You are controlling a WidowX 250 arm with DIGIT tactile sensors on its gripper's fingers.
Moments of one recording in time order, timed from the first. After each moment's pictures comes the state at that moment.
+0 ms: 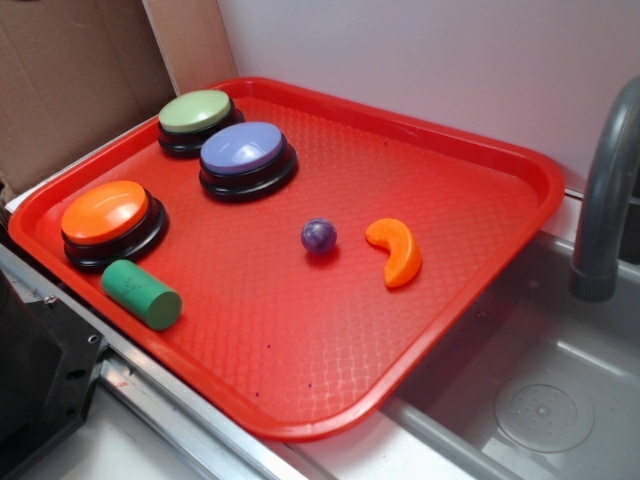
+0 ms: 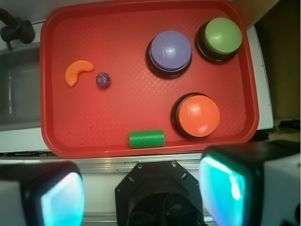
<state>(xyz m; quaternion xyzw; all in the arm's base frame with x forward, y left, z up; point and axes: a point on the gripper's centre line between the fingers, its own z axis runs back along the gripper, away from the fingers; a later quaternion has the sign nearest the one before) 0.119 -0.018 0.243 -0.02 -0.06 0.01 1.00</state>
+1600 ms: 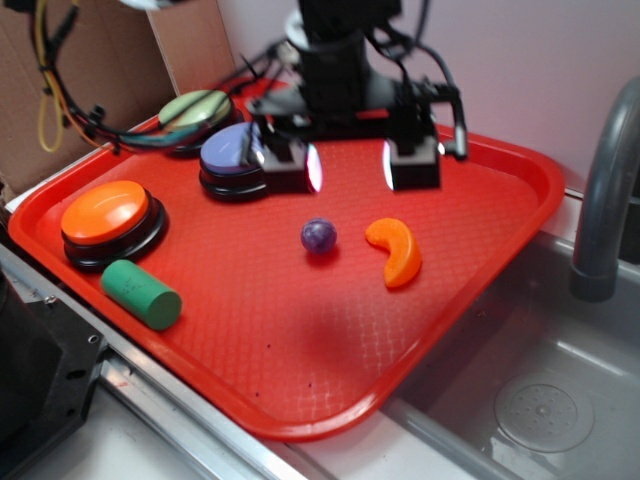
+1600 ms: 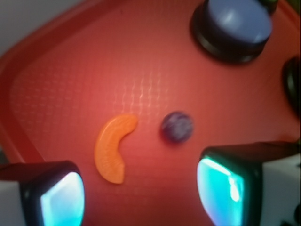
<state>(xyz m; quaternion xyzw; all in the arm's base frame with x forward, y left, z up) 0.237 -0.136 0.084 0.02 -0.09 0.34 0.93</state>
